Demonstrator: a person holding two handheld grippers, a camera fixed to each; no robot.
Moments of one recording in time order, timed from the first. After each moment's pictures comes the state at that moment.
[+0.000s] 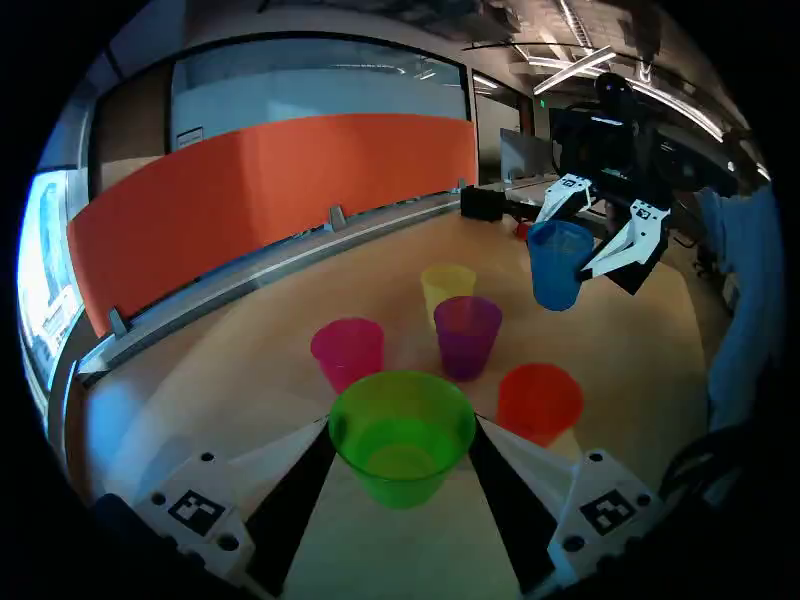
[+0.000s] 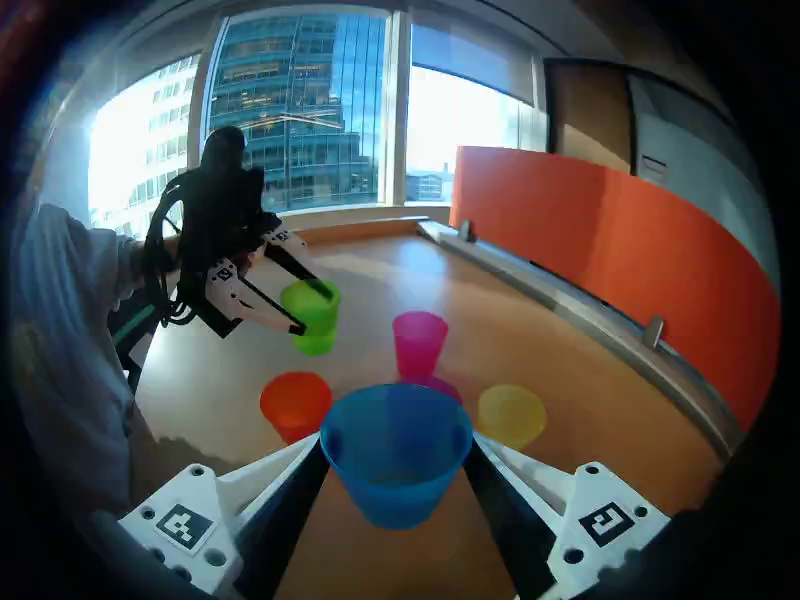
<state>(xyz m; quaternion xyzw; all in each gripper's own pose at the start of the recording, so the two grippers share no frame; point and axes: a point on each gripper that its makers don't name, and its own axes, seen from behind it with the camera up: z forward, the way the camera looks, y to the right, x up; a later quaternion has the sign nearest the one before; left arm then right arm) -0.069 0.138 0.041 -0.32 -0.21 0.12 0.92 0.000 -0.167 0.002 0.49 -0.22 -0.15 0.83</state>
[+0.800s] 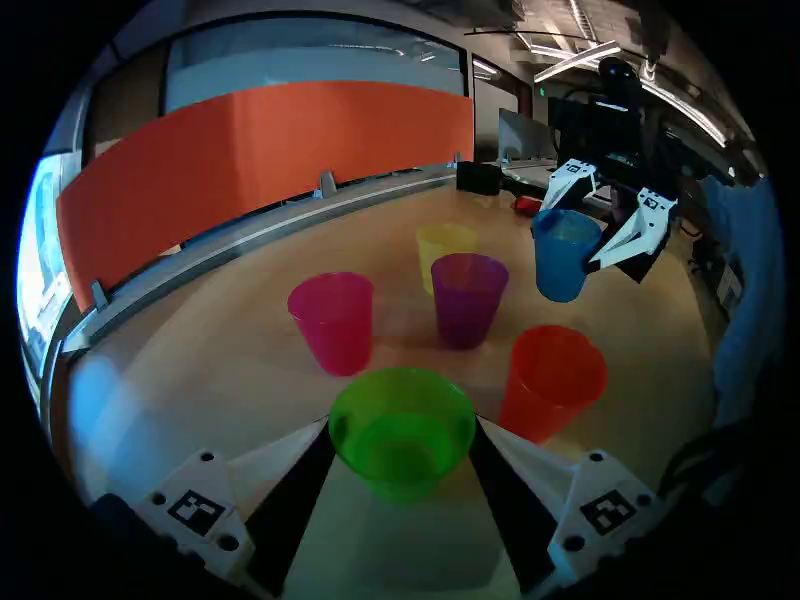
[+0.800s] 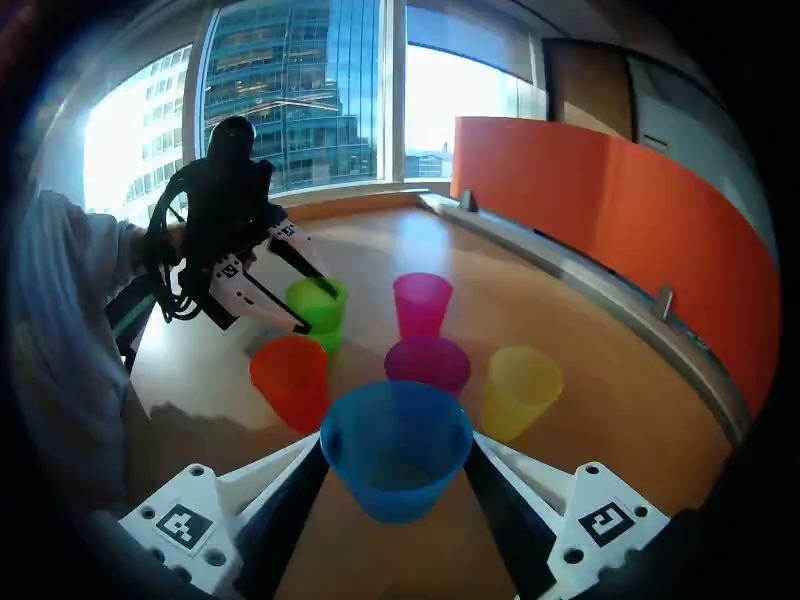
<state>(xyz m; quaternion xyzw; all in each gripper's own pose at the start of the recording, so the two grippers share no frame) -0.116 0.144 0.047 -0.33 -0.24 0.12 0.91 -0.039 -0.162 0.002 0.49 -0.25 -0.16 0.82</state>
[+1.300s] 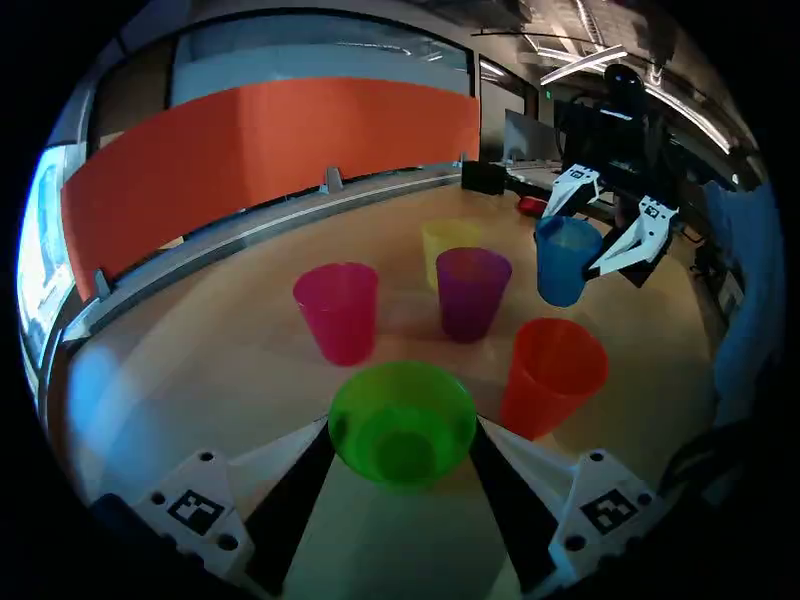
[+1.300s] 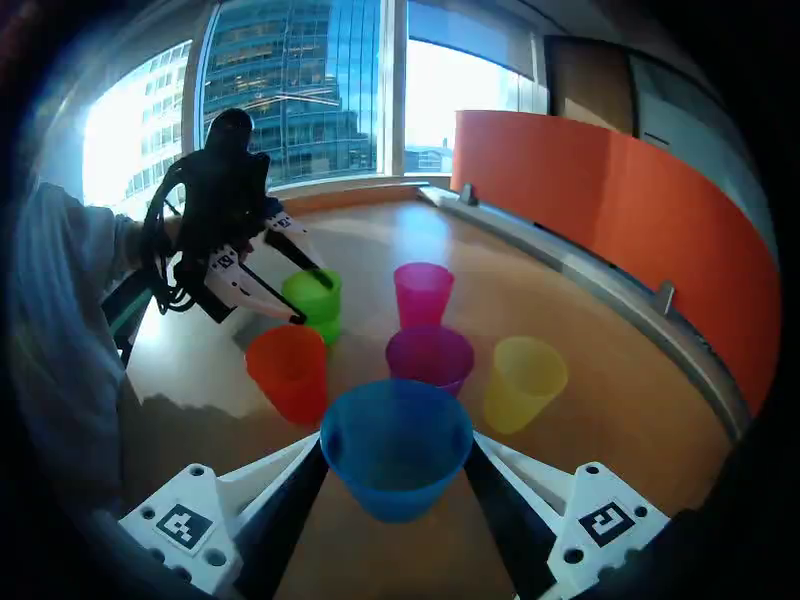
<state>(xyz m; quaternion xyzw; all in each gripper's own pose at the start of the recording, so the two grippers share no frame) -0.119 0.136 0.042 -0.32 -0.25 0.11 0.91 -0.051 -0.161 0.002 0.48 -0.26 -0.17 0.82</state>
